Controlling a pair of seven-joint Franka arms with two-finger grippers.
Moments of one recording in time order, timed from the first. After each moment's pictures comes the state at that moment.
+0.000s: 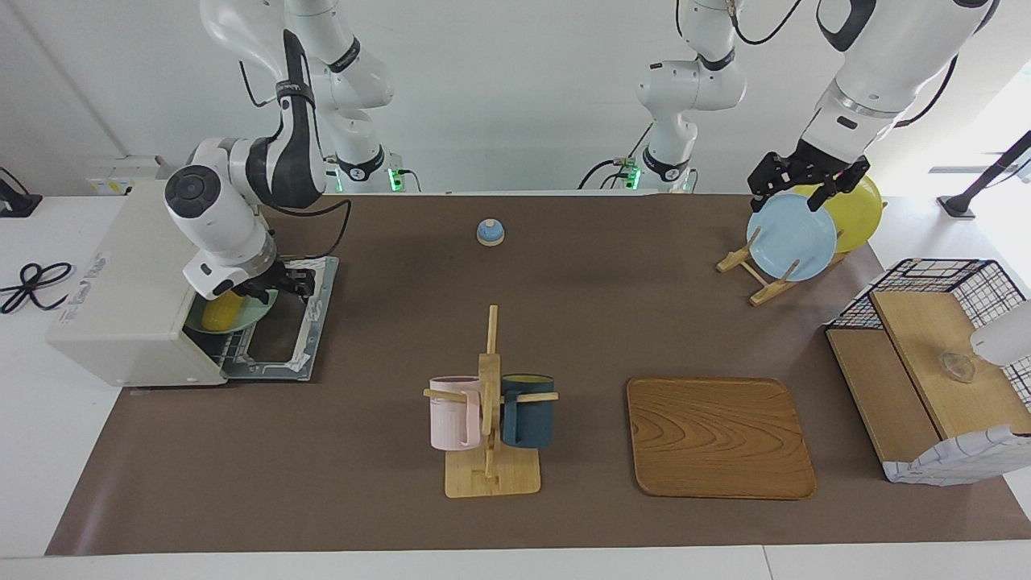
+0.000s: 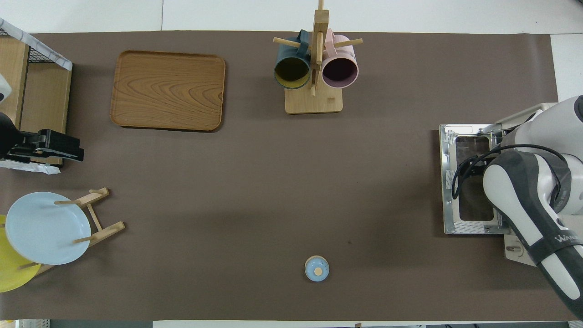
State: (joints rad) left arm -0.11 -0.06 0.00 -1.63 -0.03 1.51 -0.06; right arm -0.08 0.08 -0.02 -2.11 -0.06 2.03 -0.06
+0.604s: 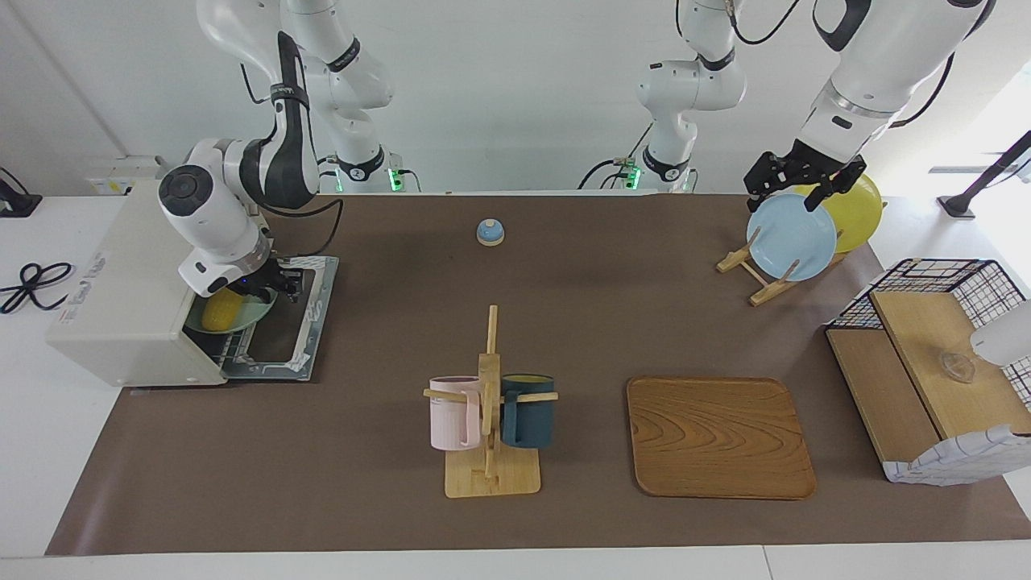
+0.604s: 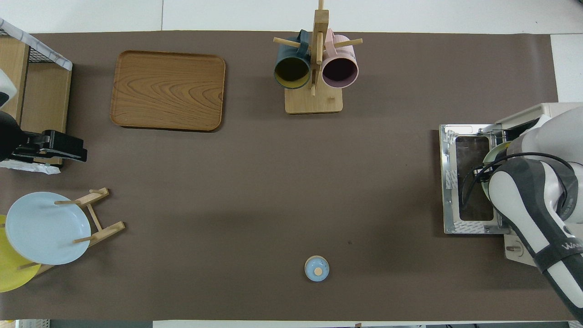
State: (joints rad) left arm -0.11 -0.06 -0.01 -1.63 -0.03 1.51 -0.06; right arm -0.10 0.04 -0.01 -2.16 -0.06 2.06 -0.15
